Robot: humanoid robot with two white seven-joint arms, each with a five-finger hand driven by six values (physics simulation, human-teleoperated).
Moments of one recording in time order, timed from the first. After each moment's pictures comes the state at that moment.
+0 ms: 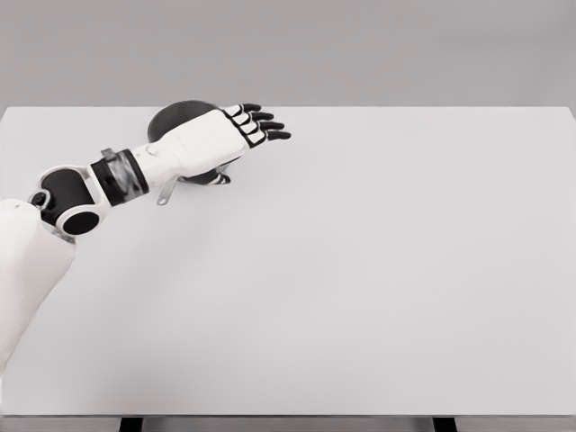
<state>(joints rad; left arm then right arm) -0.56 0.42 -0.42 -1.45 -0.79 -0.61 -0.31 0.06 0.00 -0.11 0.07 -0.01 -0.22 -0.06</state>
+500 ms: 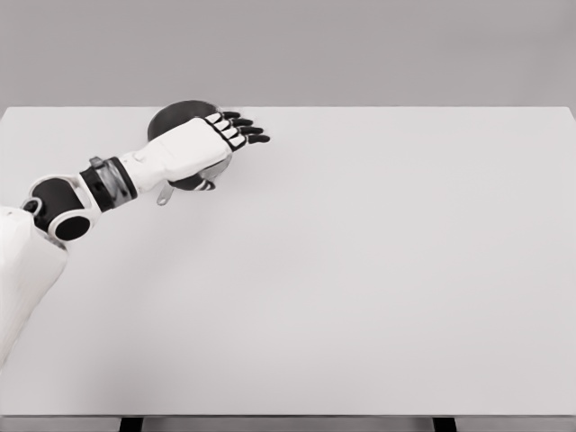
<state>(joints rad) -0.54 0.42 -0.39 -1.38 -0.79 -0.61 -0.30 0.06 0.00 -0.11 0.07 -0.01 -0.22 -0.06</state>
